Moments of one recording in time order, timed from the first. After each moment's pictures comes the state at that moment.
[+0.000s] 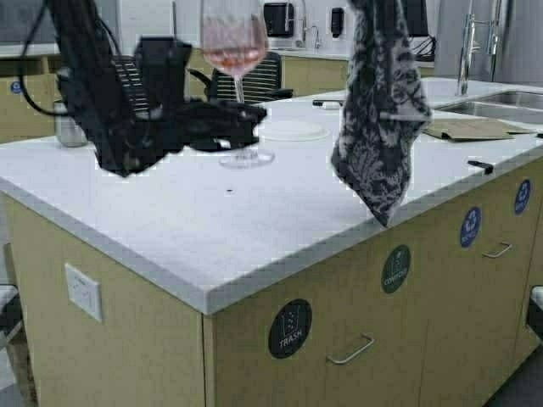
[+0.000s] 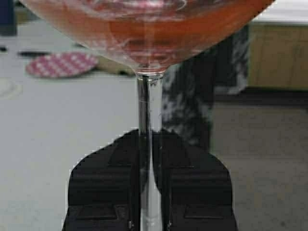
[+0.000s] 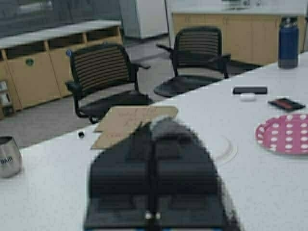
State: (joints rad) left arm -0.46 0.49 0.75 0.25 -1.42 -0.10; right arm 0.33 0.15 0.38 0.15 -0.69 0.00
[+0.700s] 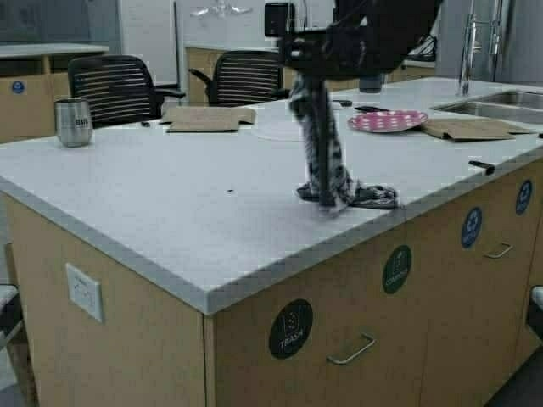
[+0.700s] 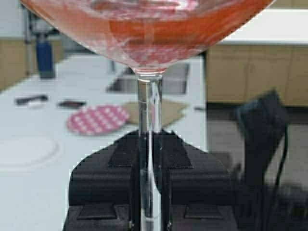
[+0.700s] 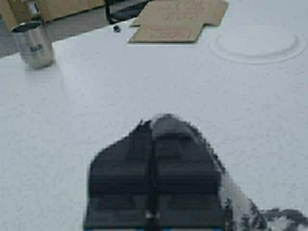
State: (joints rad) left arm -0.46 -0.14 0.76 0.24 -0.82 -0.19; right arm 0.49 0.47 0.32 0.13 -0.68 0.04
